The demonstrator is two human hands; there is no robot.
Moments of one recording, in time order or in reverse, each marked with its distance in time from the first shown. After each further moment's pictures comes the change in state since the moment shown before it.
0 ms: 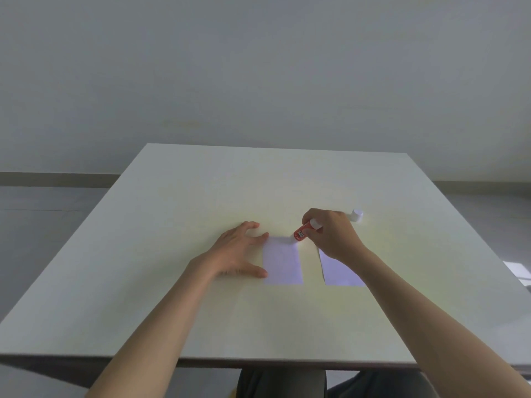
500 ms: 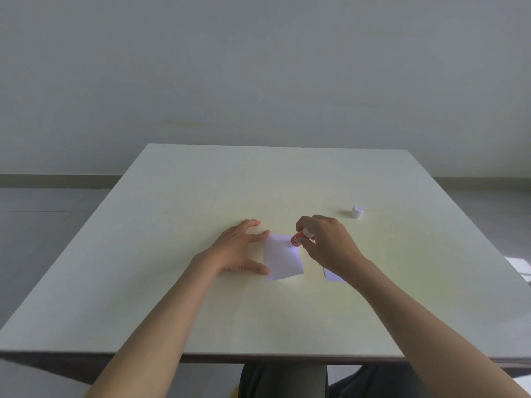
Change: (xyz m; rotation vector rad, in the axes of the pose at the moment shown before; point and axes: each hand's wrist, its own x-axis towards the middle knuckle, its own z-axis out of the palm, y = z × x) left_hand 0.003 -0.002 0.000 -0.018 -0.016 -0.038; right_hand -0.024 -0.021 0.001 -0.110 -0.062 -0.047
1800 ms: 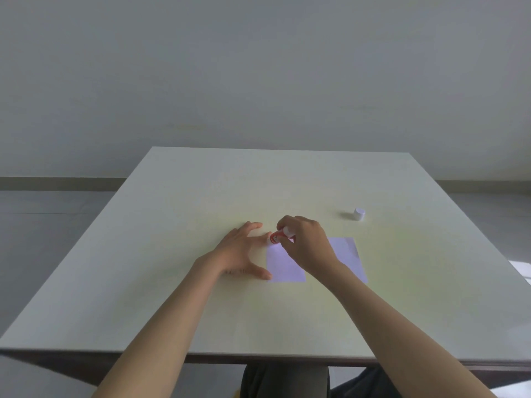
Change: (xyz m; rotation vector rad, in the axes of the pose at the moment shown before) left_hand -0.003 0.001 0.001 0.030 -0.025 0.038; right_hand 0.012 -0.020 0.031 0.165 0.096 -0.011
